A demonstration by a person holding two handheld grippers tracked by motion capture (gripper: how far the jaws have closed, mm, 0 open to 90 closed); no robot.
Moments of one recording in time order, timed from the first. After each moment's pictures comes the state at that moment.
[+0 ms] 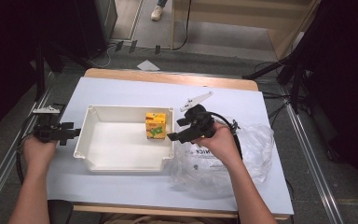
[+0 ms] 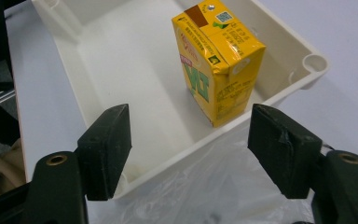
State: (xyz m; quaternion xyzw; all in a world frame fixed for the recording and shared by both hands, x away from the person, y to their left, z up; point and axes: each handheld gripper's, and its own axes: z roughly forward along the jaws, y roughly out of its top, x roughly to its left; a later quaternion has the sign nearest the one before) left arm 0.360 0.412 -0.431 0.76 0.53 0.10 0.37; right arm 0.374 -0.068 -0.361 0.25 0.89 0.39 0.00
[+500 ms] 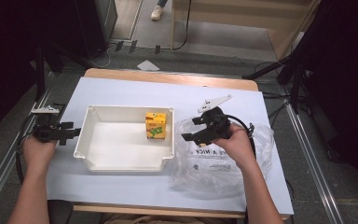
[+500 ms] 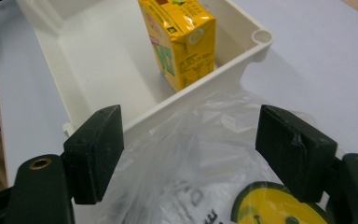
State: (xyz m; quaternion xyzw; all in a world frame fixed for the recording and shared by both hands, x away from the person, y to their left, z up) left arm 0.359 0.413 -0.430 0.76 0.53 0.10 0.38; right arm 0.371 -0.111 -0.365 0.27 0.88 0.40 0.03
